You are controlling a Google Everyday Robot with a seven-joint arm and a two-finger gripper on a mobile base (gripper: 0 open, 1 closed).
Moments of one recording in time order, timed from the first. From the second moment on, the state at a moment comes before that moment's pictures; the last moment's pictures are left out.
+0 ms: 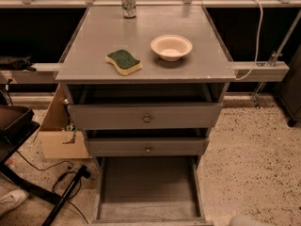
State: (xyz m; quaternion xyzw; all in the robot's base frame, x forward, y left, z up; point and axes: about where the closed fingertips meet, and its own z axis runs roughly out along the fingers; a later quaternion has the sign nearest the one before) arm 0.305 -0.217 0.190 -0.42 0.87 0.24 0.11
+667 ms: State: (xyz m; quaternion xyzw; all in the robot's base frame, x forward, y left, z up) arm 0.293 -0.189 0.128 -0.43 0.85 0.28 0.12
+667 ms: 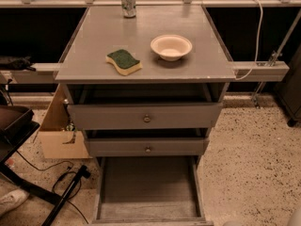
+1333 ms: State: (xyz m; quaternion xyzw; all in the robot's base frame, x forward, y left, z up) arm 0.327 -0.156 0.080 -0.46 0.81 0.31 0.20
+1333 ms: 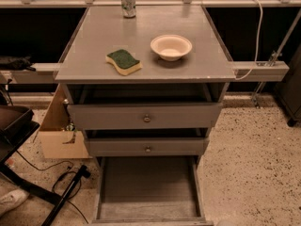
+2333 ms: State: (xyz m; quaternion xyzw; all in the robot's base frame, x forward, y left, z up) arm 0.386 -0.123 0.088 -0.48 0.76 0.34 0.28
